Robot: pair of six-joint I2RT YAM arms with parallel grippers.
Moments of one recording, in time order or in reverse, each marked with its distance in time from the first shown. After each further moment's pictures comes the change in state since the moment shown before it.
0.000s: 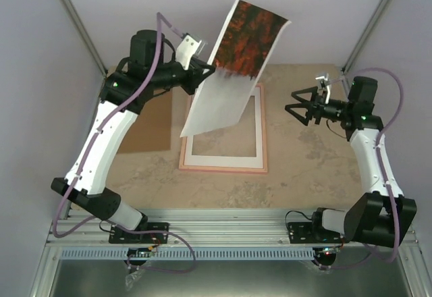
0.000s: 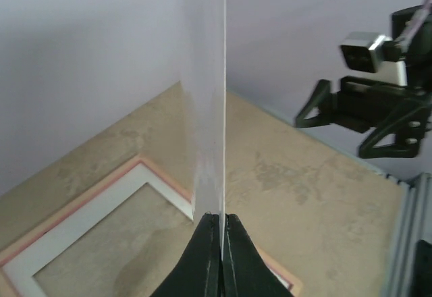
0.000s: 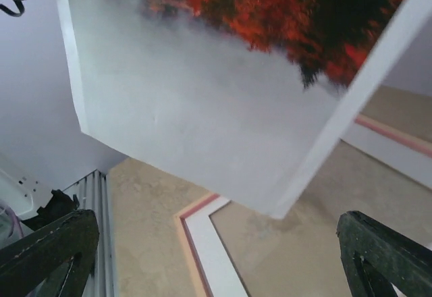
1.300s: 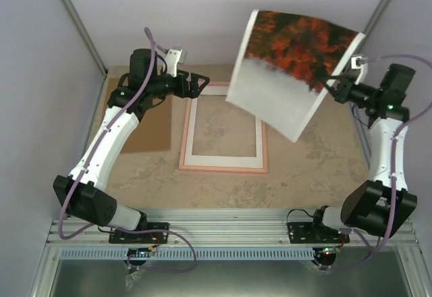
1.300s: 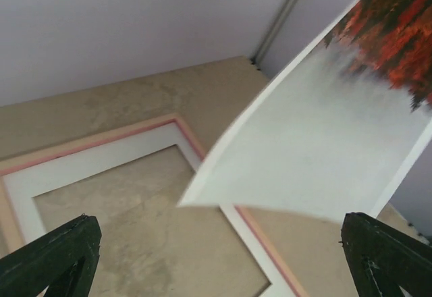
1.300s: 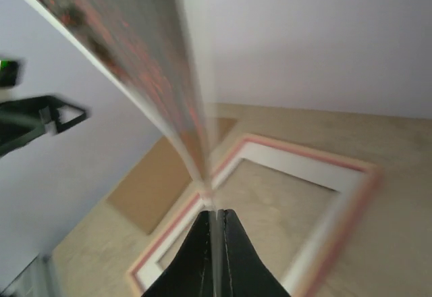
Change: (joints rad) left arm 0.170 -0.093 -0.441 0.319 0.089 -0.248; right arm -0.117 0.057 0.148 0.154 0.078 0.315
